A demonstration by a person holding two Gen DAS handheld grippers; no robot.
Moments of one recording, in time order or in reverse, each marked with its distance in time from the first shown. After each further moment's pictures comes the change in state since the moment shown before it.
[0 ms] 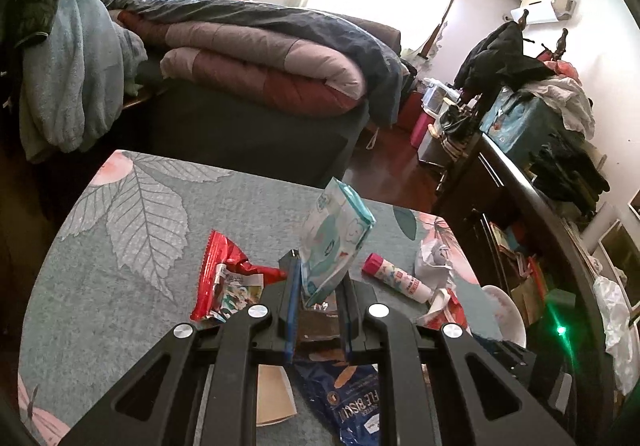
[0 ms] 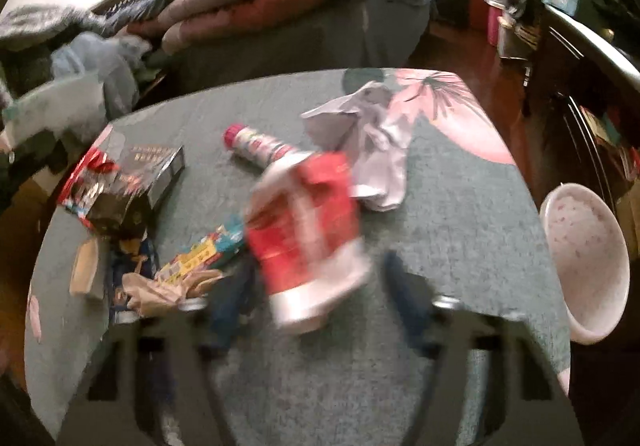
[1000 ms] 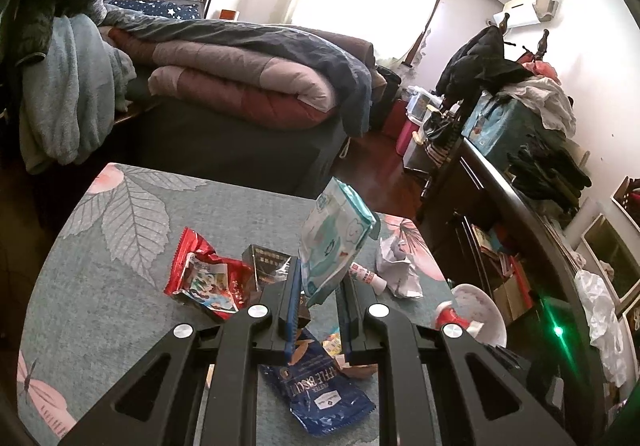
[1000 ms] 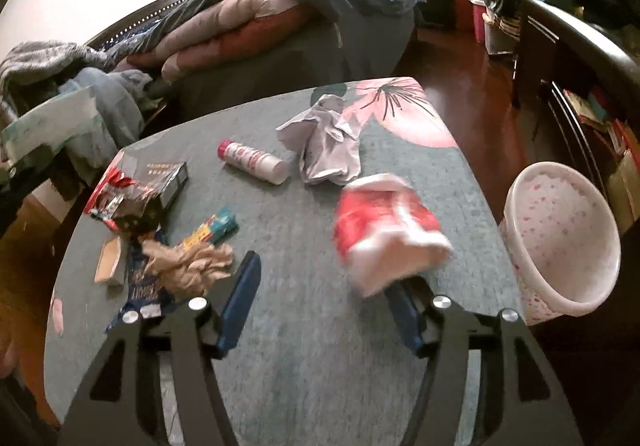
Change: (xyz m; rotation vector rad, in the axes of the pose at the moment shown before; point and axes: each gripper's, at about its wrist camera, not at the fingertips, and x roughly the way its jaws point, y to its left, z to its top) left arm -0.034 -0.031 -0.010 0.033 -0.040 -0.037; right arm -0.045 -0.041 -0.023 0.113 -0.062 0.049
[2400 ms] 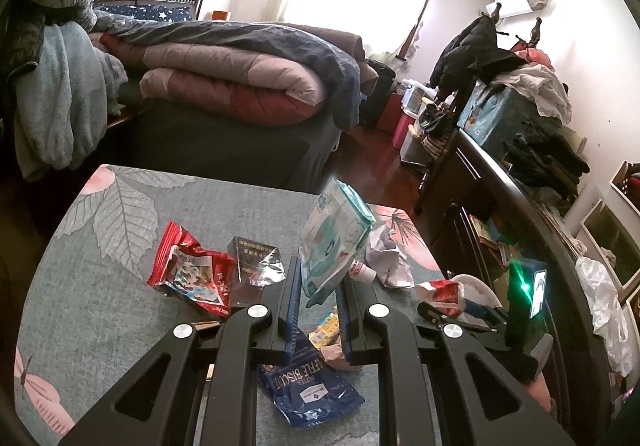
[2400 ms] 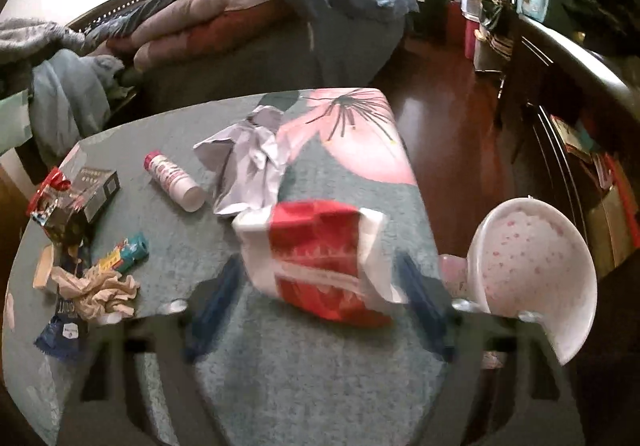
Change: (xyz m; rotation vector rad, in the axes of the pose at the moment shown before) left arm 0.001 -0.019 -0.007 0.036 0.008 0.001; right arm 0.030 -0.032 0.025 -0.100 -0.015 -0.108
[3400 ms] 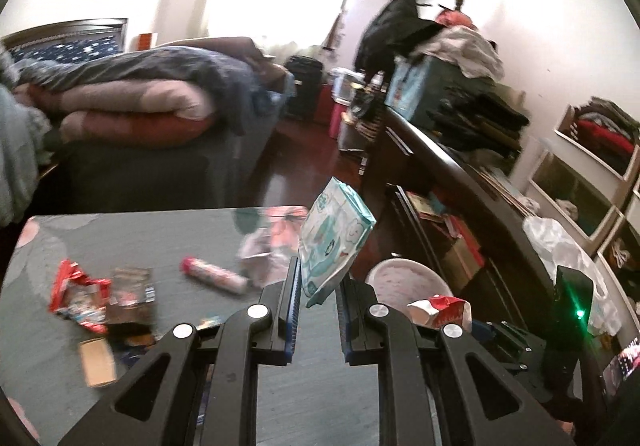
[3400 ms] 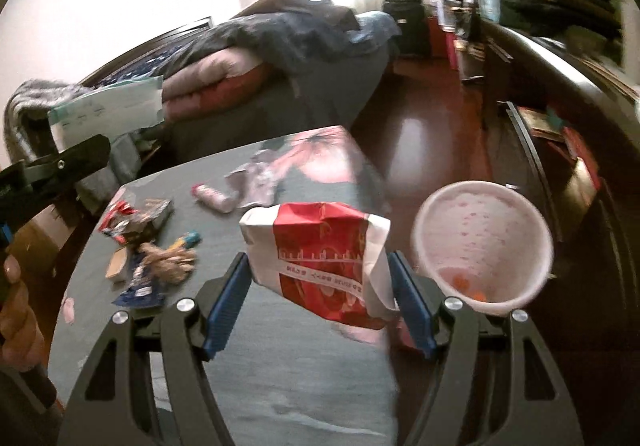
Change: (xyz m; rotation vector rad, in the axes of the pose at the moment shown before) left arm 0.008 -0.134 -0.005 0.204 0.006 -0.177; right arm -0.135 -0.066 -0.048 0.149 -0.136 0.062
